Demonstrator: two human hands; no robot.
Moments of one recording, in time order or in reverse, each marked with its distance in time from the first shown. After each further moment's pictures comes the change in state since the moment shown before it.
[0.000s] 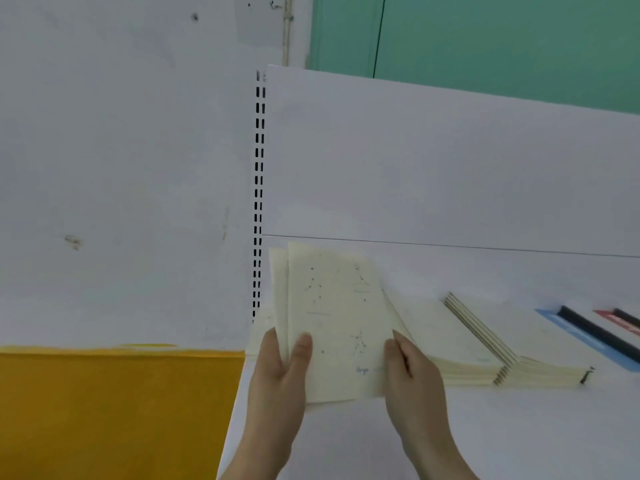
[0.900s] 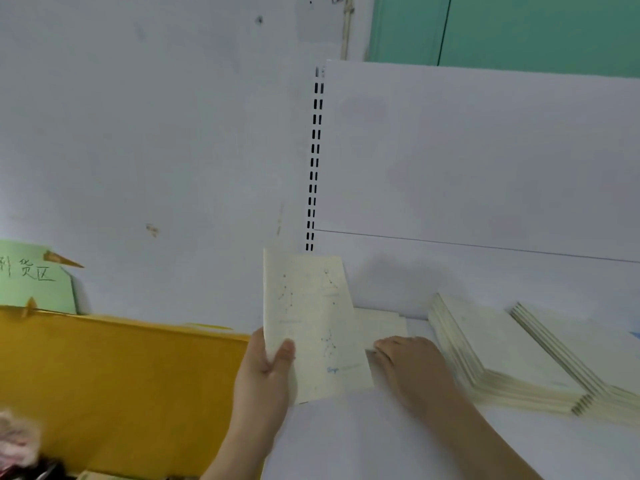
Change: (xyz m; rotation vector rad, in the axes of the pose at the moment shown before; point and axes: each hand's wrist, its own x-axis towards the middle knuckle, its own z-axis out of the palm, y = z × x) left_hand 0.018 -0.022 -0.069 0.154 0.192 0.026; right_hand 0.079 0.064 0.056 -1.012 -0.421 -0.630
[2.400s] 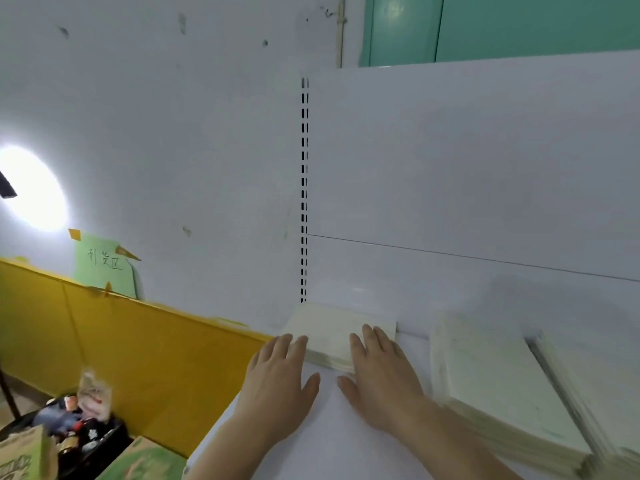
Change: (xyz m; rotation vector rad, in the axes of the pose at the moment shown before) left_hand -0.017 -0.003 0.084 1.340 -0.116 0.212; right_hand 0.002 0.025 -0.012 0.081 -0.212 -0.225
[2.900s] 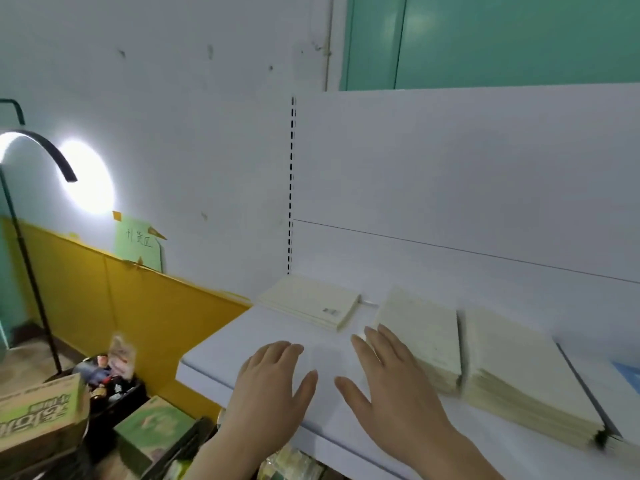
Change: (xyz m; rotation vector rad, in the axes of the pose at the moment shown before) left_hand -0.143 0.114 -0.023 -0.149 0.100 -0.066; right_hand -0.191 0.052 -0.054 0.180 0.121 -0.110
